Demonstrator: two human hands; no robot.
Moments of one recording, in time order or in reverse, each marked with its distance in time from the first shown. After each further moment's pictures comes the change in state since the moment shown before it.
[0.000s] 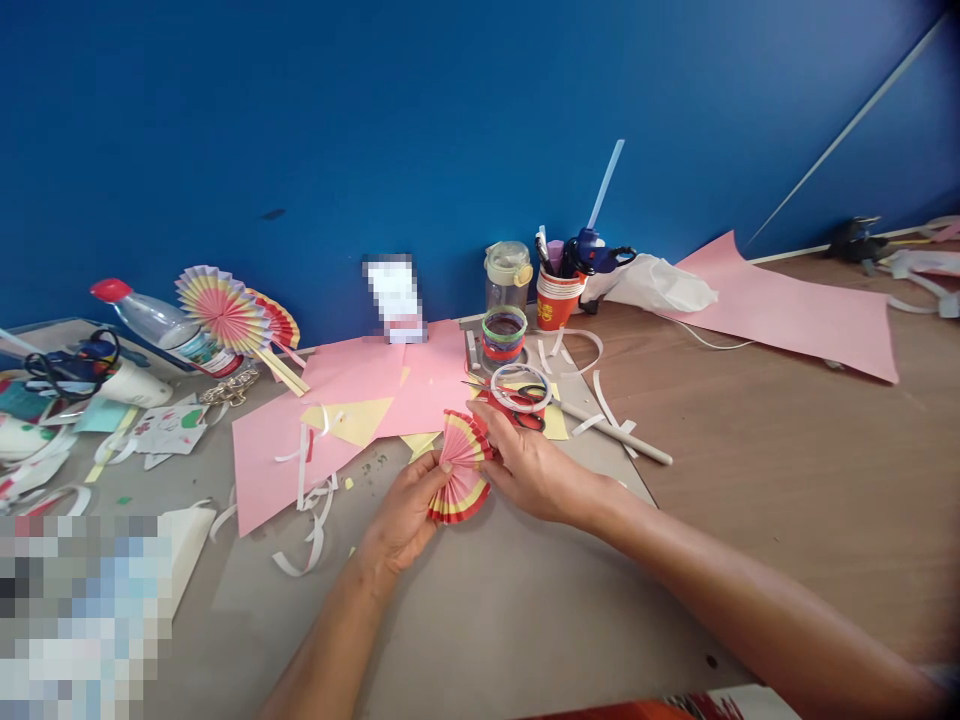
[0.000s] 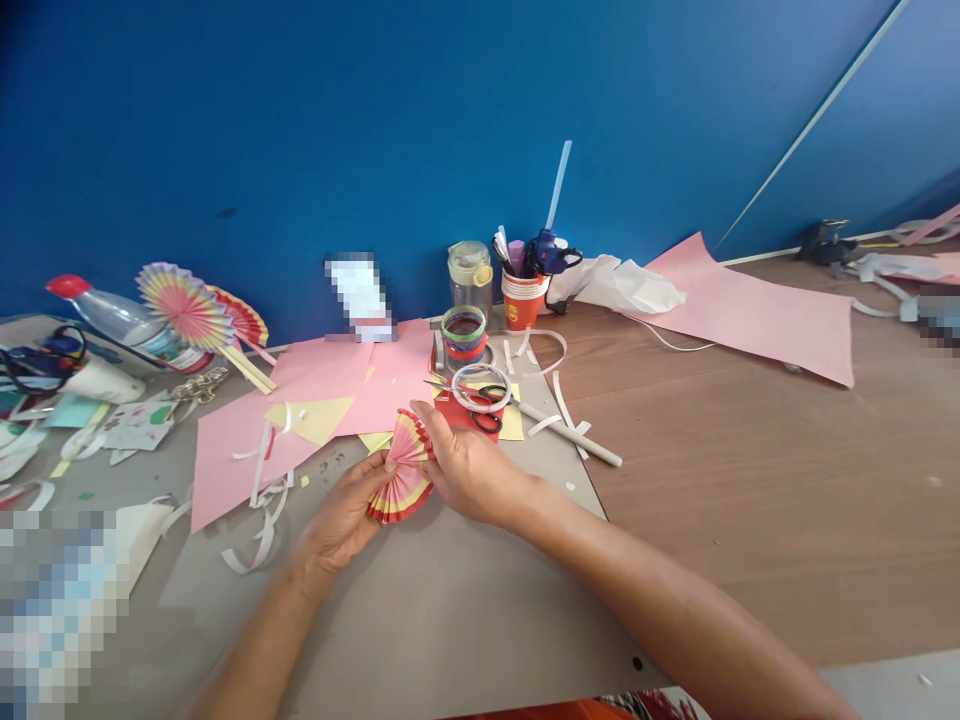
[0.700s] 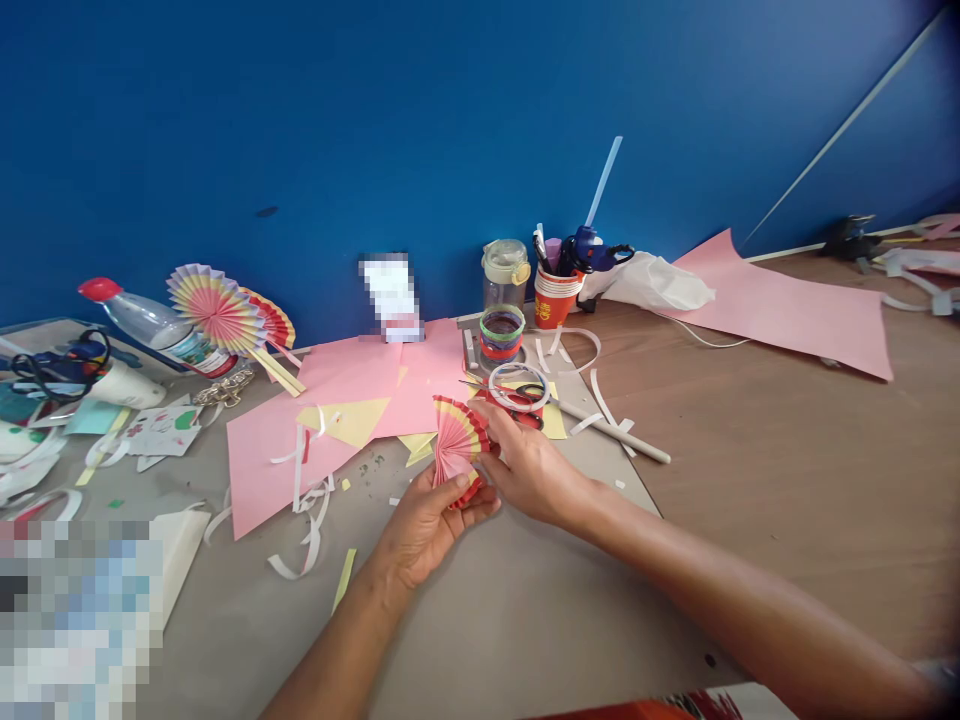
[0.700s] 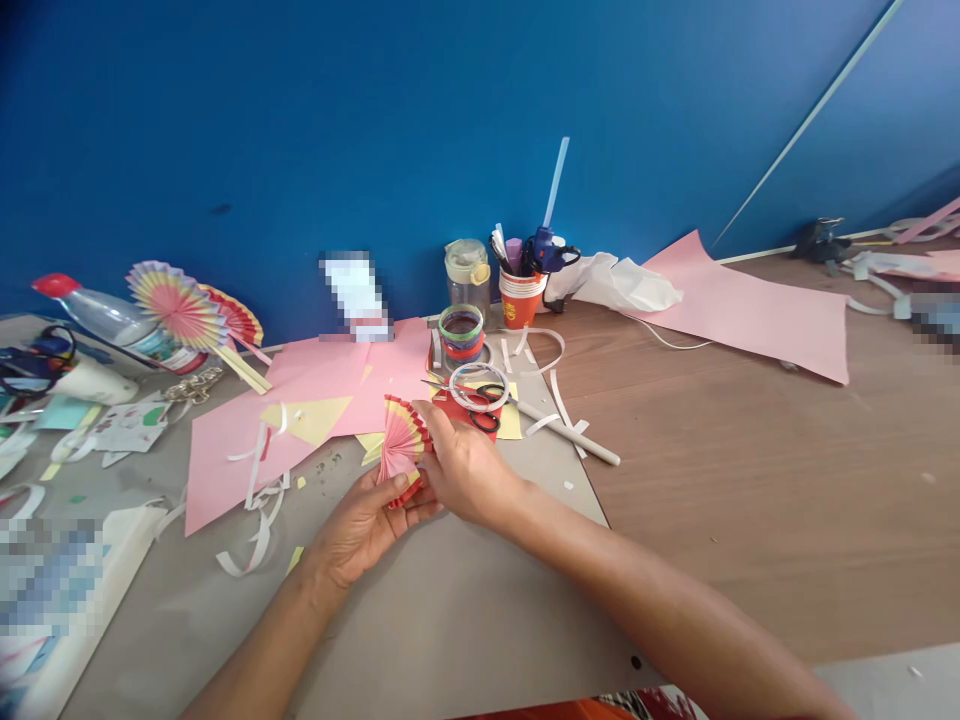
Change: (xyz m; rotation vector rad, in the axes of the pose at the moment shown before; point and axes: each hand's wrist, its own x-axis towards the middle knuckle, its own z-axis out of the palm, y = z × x) left_hand -0.006 -0.006 0.020 -0.194 -0.068 -0.034; right_hand 0.001 0.002 0.010 0.118 0.157 0.071
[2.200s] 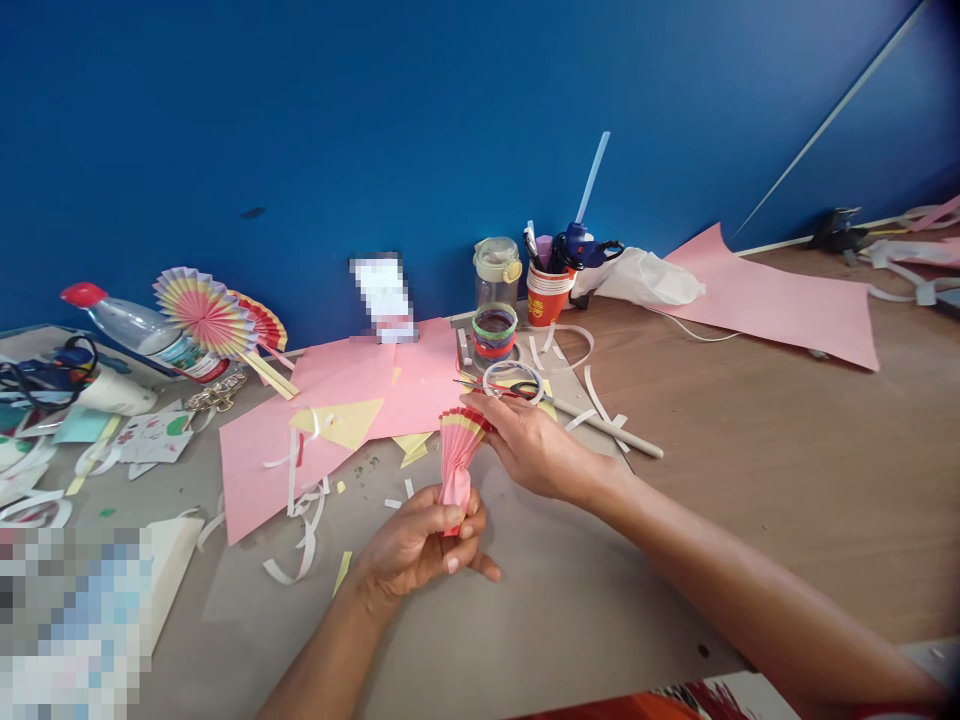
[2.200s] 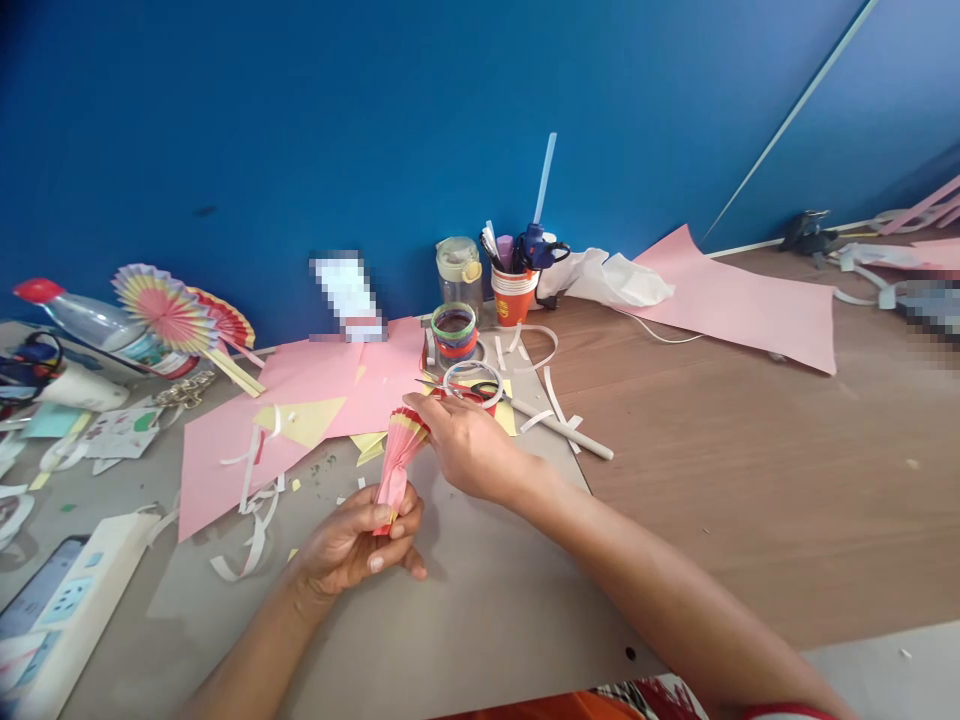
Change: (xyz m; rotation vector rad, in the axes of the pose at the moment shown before) left_hand -0.008 0.002 -0.017 0.006 -0.453 -0.198; right_hand 0.011 0.011 -0.021 -0.155 0.064 -0.237
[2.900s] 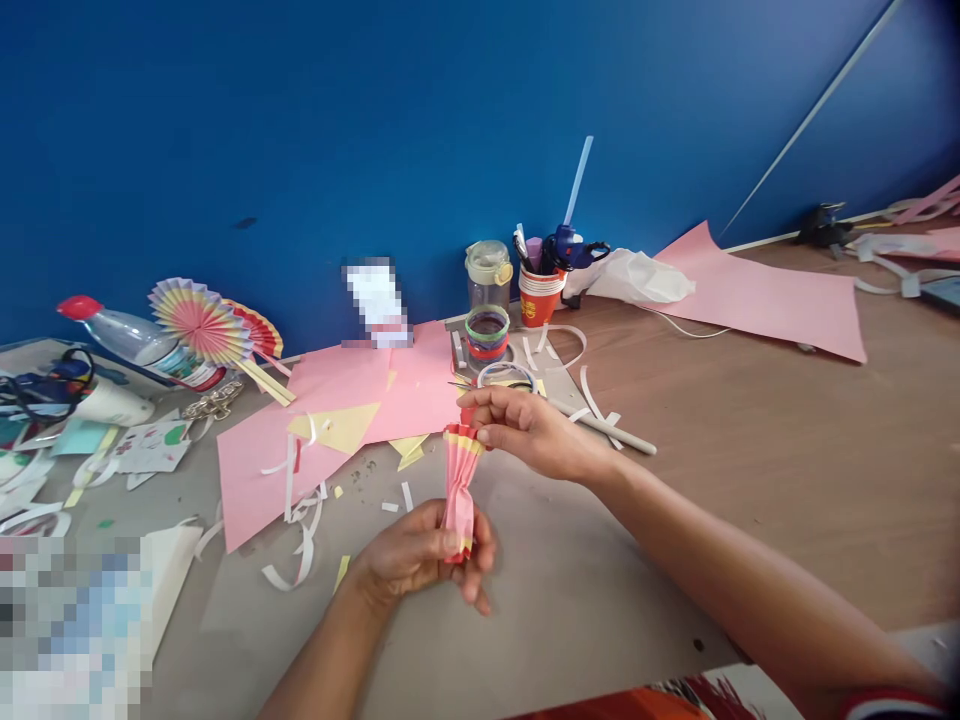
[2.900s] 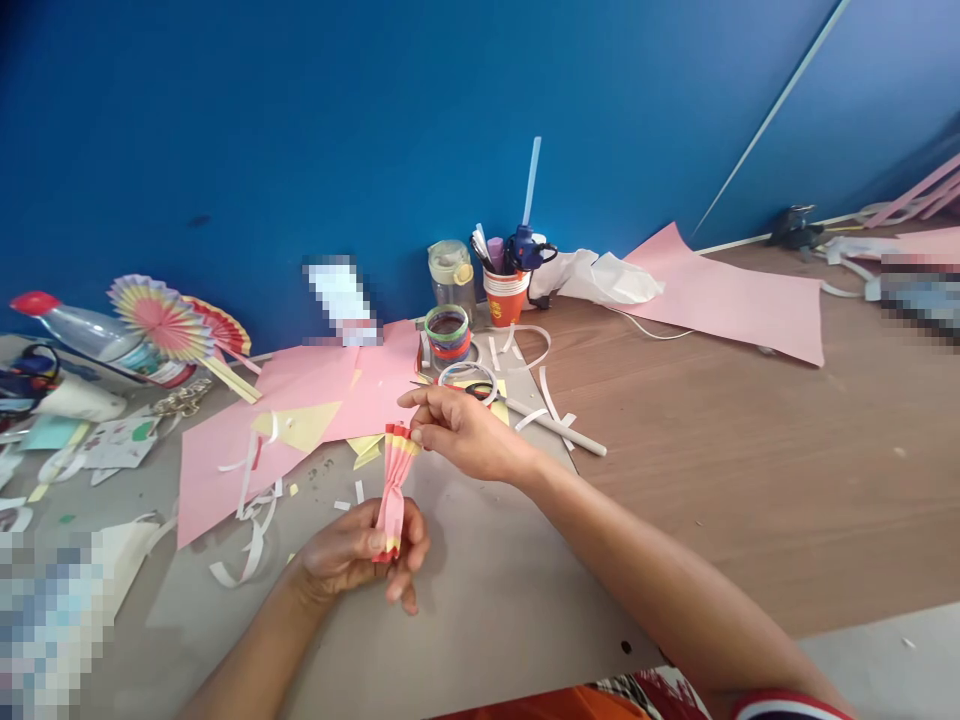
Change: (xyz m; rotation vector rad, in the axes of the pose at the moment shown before) left_hand -0.002 -0.002 -0.007 0.122 -0.130 -0.118; right_hand 0.005 -0.001 -0.016 0.943 -0.103 0.311
